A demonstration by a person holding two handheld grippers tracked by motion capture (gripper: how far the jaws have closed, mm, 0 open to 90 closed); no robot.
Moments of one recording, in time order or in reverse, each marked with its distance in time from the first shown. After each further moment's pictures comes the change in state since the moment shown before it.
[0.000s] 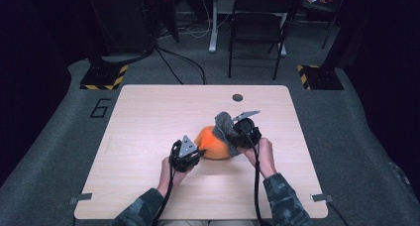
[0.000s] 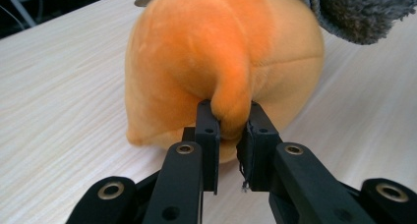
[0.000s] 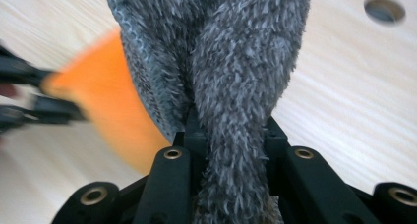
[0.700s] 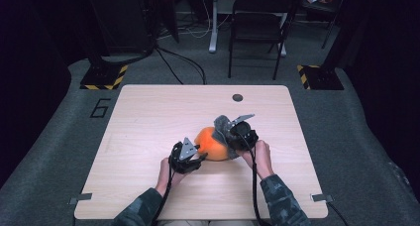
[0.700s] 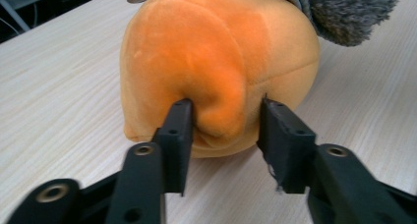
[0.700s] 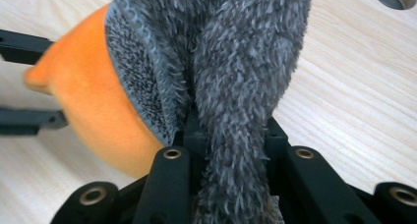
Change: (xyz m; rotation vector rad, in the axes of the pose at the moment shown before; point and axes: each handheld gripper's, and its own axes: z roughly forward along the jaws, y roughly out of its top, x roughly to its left) left arm -0.005 -0.008 0.006 0.043 0.029 0.114; right arm 0.001 -0.010 0.021 0.040 -0.032 -0.024
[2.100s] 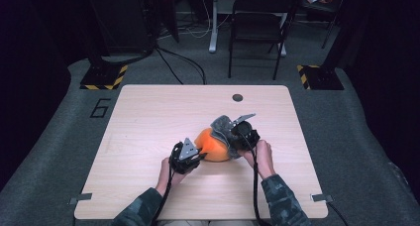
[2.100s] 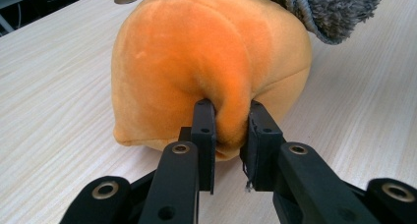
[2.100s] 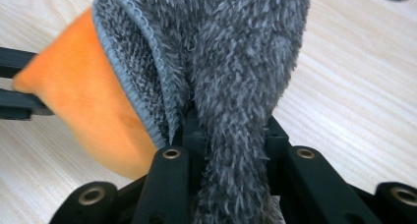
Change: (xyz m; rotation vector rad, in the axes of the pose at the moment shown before) left arm 0.004 -0.001 -0.002 -0.017 -0.065 -0.019; right arm -0.005 -0.001 -0.002 0.037 -0.001 0.000
